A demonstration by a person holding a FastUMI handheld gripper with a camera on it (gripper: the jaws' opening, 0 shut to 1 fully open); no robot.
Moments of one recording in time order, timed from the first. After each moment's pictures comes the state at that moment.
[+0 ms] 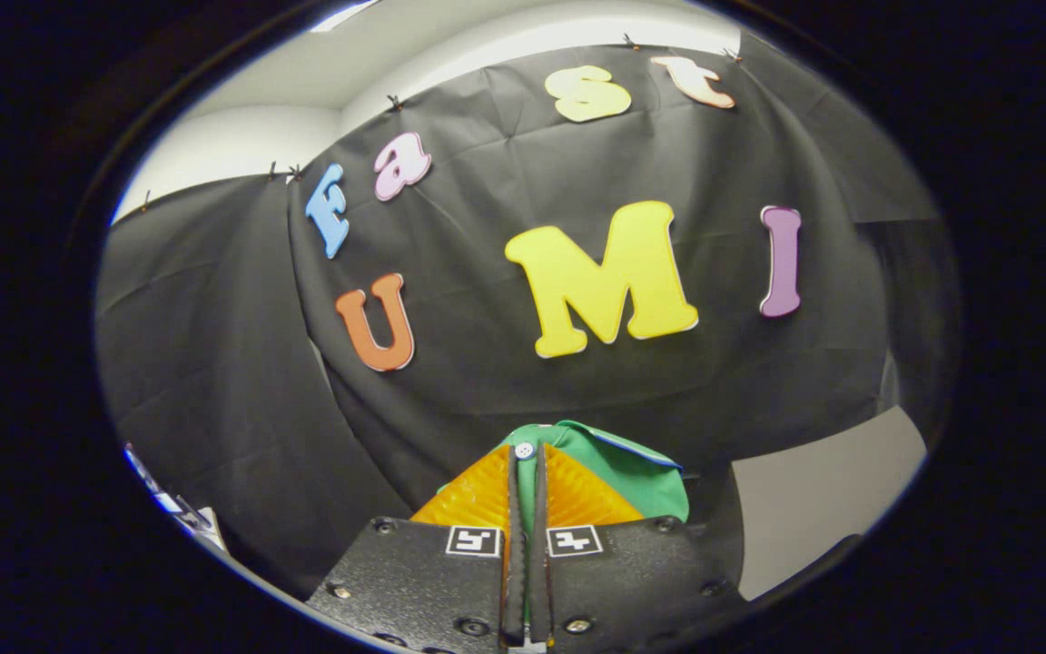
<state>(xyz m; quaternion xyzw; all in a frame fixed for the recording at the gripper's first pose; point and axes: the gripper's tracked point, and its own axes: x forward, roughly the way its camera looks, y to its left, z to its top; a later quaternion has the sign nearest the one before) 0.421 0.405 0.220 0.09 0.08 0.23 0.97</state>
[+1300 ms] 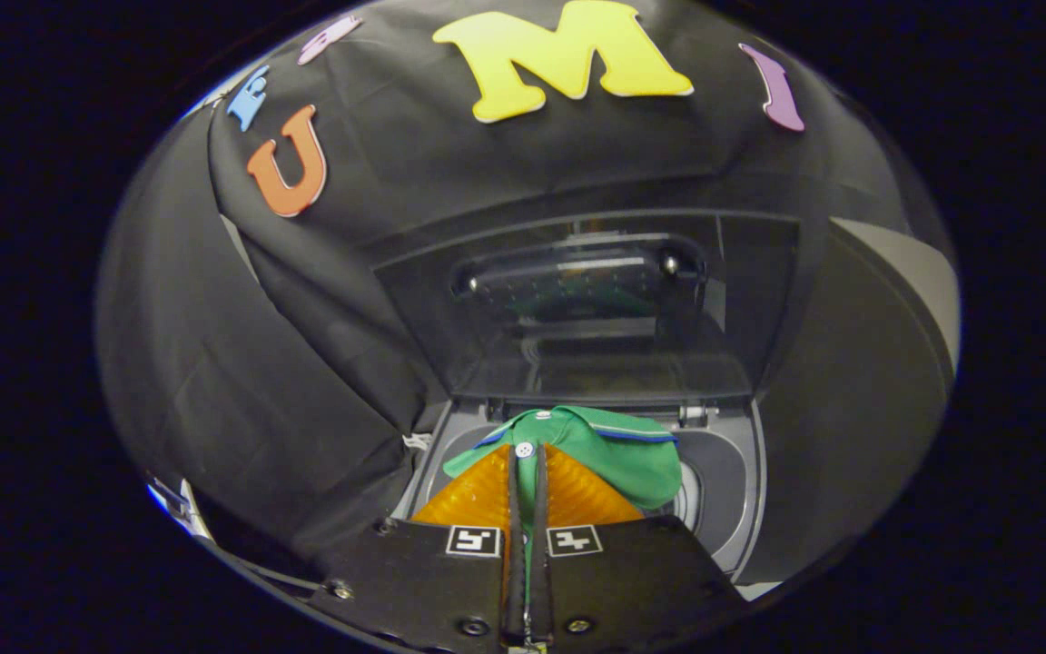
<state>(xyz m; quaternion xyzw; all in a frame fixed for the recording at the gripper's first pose) 0.527 0.457 -0.066 0.08 0.32 0.17 0.93</state>
